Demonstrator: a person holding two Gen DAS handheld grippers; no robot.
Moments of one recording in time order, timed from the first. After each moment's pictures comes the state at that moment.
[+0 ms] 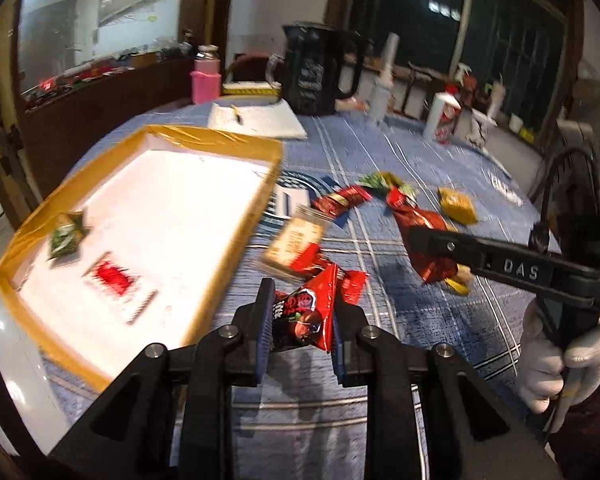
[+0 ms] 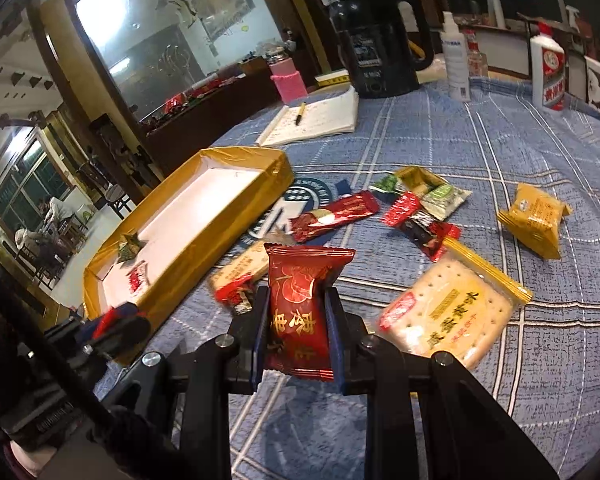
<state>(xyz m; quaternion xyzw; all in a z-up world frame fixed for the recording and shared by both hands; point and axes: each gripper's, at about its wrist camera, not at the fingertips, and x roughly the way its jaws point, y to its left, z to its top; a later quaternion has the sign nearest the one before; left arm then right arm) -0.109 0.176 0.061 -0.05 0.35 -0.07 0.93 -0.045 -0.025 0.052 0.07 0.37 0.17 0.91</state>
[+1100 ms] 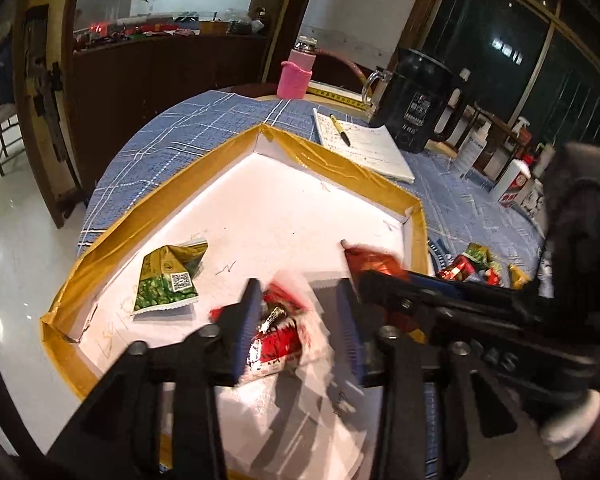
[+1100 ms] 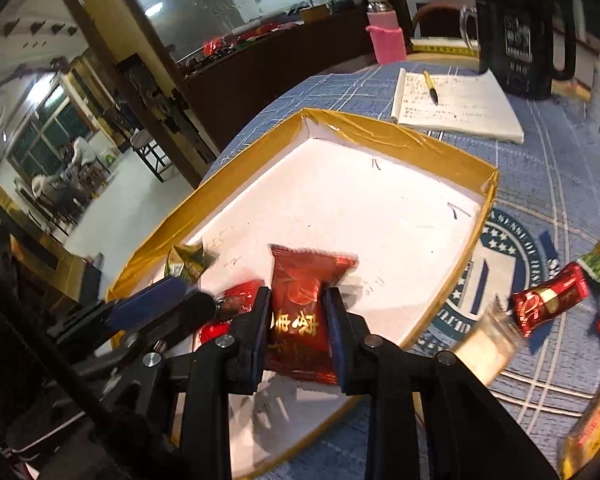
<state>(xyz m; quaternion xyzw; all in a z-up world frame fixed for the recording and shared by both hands) -0.043 0.311 0.062 -0.15 0.37 -0.02 0.92 0.054 0.146 0.041 0.03 0.45 0.24 0.86</state>
